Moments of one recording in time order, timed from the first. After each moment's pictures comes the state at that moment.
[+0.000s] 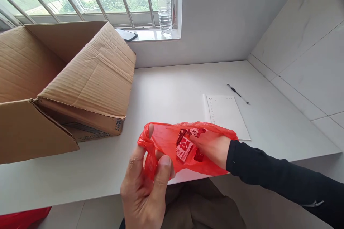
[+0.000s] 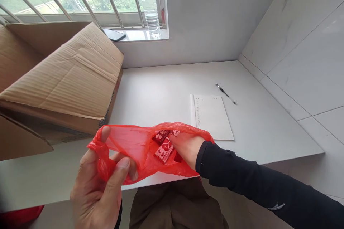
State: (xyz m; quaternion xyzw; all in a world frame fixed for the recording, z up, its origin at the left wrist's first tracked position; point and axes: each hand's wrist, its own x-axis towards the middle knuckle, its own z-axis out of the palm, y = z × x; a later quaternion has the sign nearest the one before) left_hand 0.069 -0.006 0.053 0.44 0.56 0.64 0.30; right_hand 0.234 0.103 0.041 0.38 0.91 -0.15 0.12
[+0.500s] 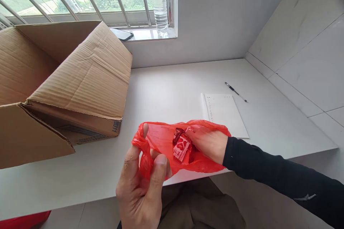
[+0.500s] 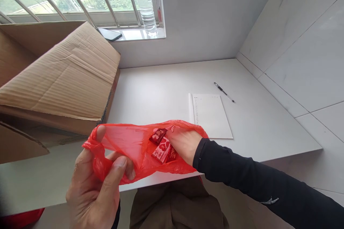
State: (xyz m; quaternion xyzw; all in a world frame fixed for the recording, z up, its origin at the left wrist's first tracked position) left_hand 0.067 -0.003 0.054 0.44 0.57 0.63 0.29; right_hand 0.234 0.112 0.036 0.38 0.89 -0.23 0.02
